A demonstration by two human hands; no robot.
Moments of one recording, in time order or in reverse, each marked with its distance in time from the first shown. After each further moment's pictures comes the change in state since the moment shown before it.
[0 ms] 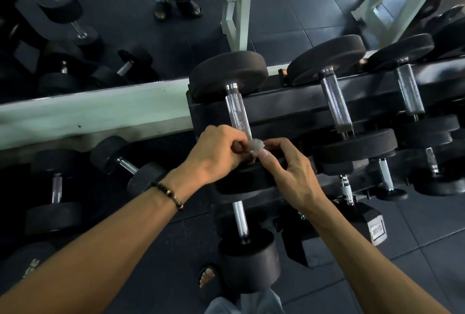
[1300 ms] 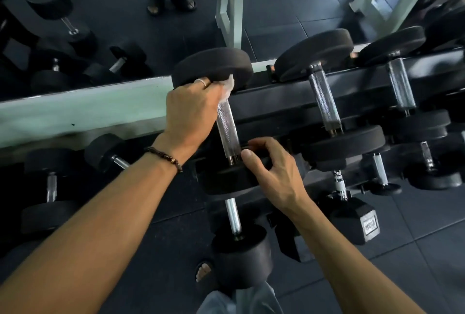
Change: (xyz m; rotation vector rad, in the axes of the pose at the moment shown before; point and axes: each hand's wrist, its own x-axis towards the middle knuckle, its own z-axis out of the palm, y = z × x) left_hand 0.050 0.007 -0.024 0.614 0.609 0.280; right_hand 0.001 0.001 0.001 -0.015 0.036 -0.012
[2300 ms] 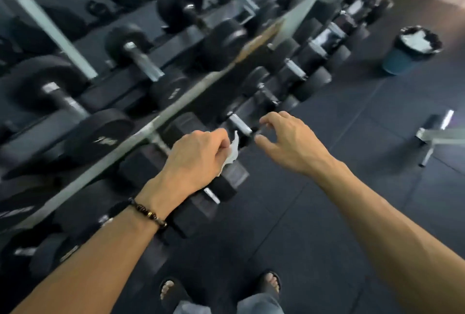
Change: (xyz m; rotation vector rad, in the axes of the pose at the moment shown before) left_hand -0.048 0.488 0.009 -0.283 -0.737 0.315; right_hand -0.227 0.189 -0.400 -0.459 0.216 0.230
